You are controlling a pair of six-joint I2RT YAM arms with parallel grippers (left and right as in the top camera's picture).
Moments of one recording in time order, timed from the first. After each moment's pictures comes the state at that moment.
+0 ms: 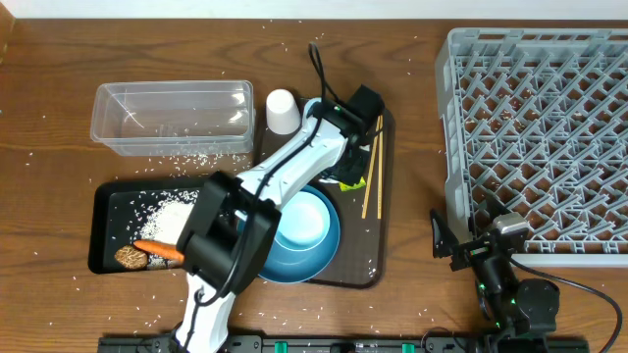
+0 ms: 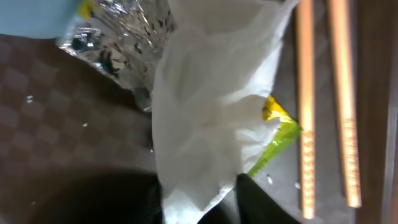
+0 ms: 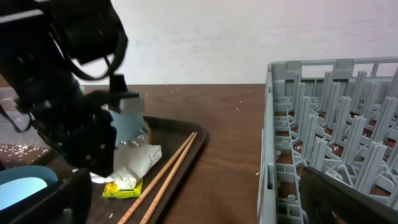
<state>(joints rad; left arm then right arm) -0.64 2.11 1.63 -0.99 -0.01 -0.27 0.05 0.01 0.01 -0.05 -0.26 0.15</state>
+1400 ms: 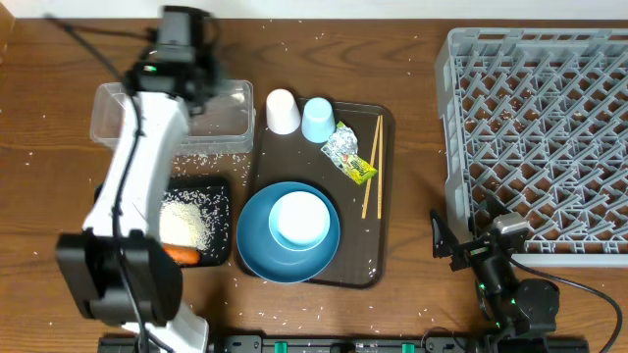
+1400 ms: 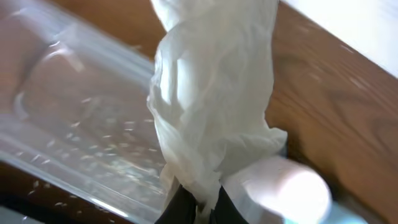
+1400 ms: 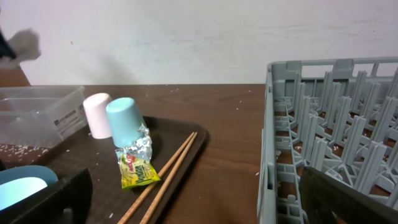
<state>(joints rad) -0.02 1.79 1.62 -0.82 -0.13 -0.59 0.05 0.01 0.01 -0.05 -0.26 0.15</state>
